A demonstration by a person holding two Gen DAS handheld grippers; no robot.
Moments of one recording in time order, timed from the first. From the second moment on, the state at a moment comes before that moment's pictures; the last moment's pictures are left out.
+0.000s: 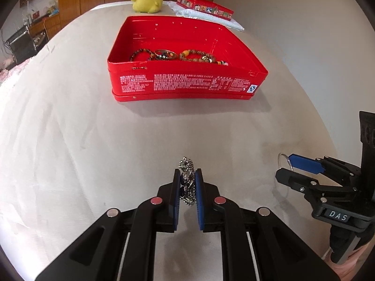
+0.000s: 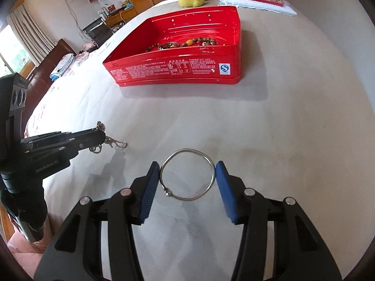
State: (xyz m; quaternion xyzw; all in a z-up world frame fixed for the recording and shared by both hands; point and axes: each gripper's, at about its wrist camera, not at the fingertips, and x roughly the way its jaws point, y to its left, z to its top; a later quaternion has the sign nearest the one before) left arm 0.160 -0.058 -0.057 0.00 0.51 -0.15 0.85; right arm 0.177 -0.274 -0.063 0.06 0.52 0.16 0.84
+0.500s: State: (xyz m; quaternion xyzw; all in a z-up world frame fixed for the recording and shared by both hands) left arm 0.149 -0.054 -0.051 0.00 0.50 -0.14 0.86; right arm 0.170 -0.276 -0.066 0.06 0.52 0.17 0.83
